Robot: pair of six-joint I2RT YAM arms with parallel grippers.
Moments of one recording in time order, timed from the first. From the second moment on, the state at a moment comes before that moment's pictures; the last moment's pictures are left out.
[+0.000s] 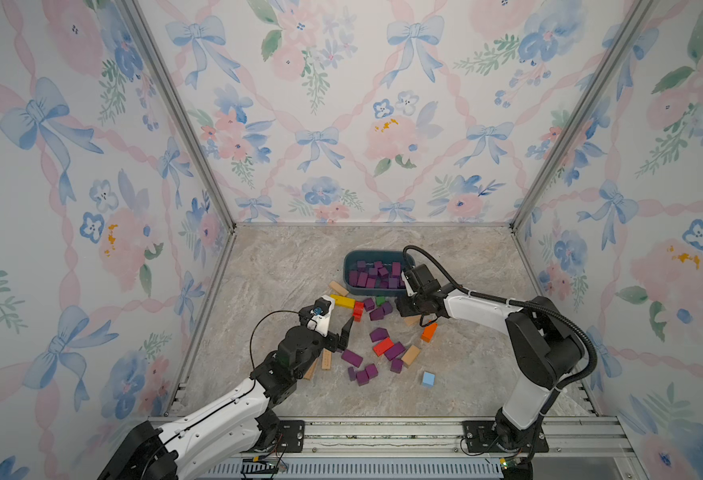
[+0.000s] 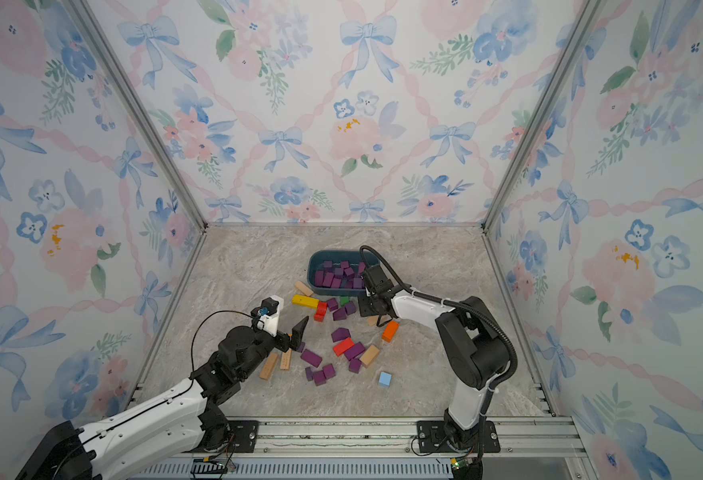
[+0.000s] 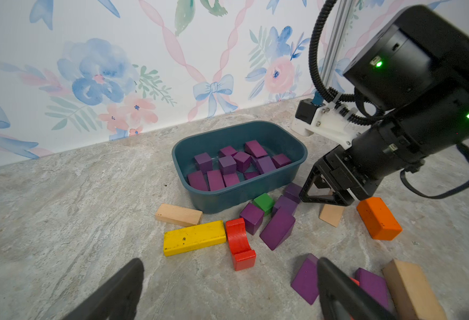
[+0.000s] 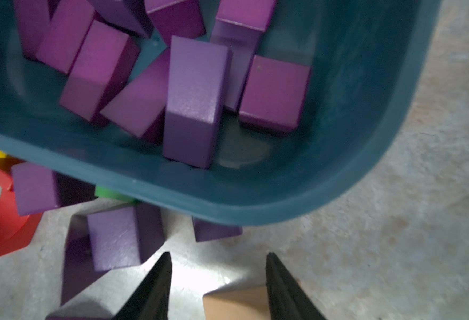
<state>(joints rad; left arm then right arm) -0.72 0.83 0.26 0.36 -0.25 -0.04 0.58 1.96 1.23 -0.31 0.07 0.33</state>
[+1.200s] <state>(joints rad) -0.72 0.82 0.20 0.41 -0.28 0.01 0.56 2.02 1.27 -0.28 0.06 0.31</state>
